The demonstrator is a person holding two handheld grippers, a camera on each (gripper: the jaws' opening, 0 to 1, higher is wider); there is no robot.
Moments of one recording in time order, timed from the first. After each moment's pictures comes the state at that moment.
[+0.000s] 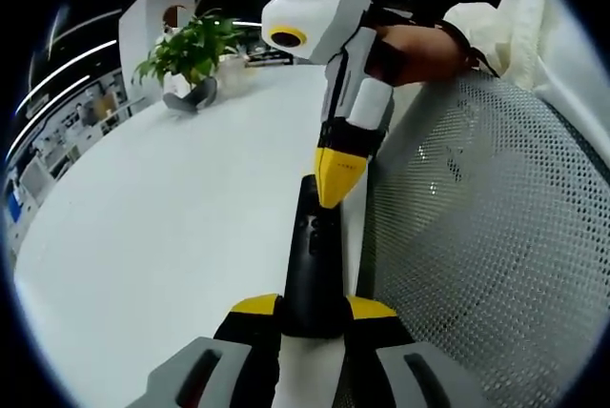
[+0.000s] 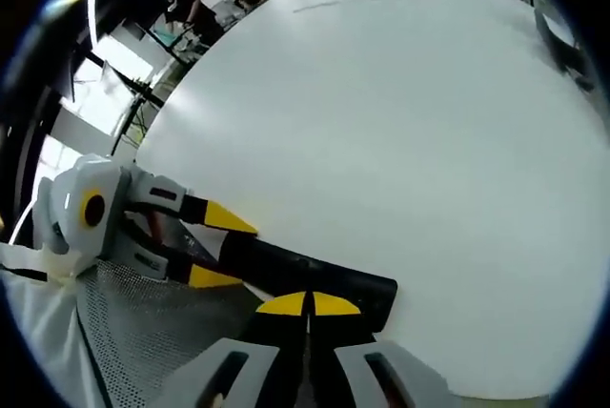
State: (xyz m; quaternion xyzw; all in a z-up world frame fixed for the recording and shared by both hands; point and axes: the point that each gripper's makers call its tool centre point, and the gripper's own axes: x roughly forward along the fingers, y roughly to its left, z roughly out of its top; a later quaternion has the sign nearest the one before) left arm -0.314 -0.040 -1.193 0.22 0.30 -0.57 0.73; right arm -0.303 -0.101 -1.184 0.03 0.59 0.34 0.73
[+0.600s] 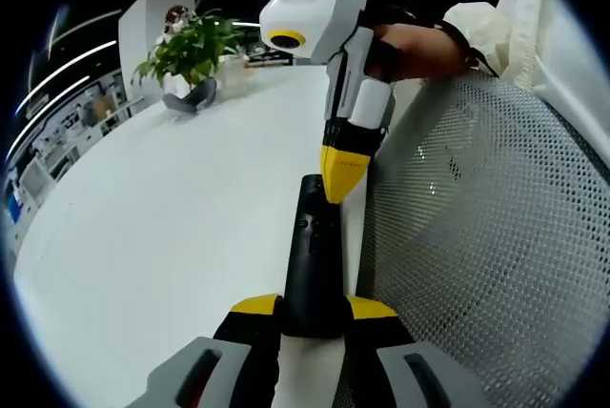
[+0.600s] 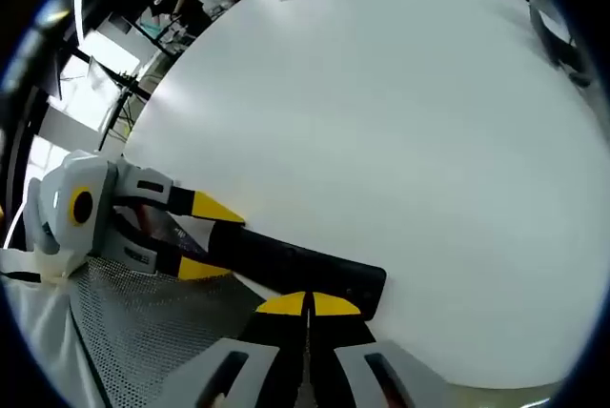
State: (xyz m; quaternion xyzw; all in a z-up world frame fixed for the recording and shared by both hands) left arm -0.313 -0.041 -1.192 0.22 0.30 -0.57 0.73; right arm -0.309 -0.107 -1.188 -0.01 0.61 0.32 0.72
